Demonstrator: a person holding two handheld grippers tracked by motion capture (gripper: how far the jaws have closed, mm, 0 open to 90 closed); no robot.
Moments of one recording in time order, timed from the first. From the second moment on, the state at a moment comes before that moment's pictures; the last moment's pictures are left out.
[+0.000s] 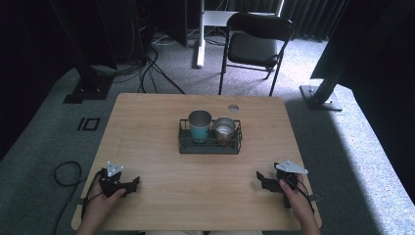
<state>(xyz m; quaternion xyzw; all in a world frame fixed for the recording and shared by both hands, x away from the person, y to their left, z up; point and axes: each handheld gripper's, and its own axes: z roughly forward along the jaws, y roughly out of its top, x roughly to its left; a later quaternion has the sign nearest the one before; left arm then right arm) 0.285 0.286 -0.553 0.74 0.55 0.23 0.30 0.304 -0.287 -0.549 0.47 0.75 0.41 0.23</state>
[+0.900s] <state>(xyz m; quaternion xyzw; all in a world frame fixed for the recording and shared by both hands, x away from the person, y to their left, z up) 0.285 0.286 -0.553 0.74 0.55 0.23 0.30 0.280 -0.306 -0.554 0.54 0.73 0.34 0.25</state>
